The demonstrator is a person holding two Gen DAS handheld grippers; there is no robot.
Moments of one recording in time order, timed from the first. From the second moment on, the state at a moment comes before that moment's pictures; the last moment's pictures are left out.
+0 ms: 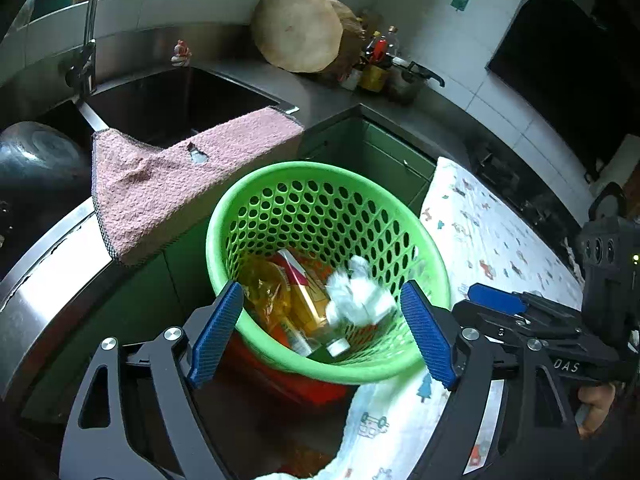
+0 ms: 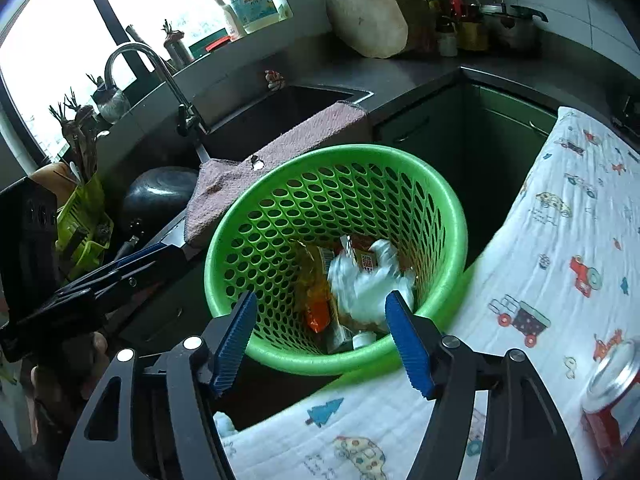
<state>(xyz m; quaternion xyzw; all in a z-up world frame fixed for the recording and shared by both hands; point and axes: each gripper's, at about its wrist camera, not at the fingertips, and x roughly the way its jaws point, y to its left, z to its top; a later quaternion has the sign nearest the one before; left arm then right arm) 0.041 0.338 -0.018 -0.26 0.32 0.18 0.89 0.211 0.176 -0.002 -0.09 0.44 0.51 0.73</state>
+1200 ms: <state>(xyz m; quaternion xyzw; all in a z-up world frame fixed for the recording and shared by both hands) 0.075 0.126 0.011 -0.19 0.37 0.02 0.91 0.196 -0.206 0.032 -0.02 0.41 0.29 0.87</state>
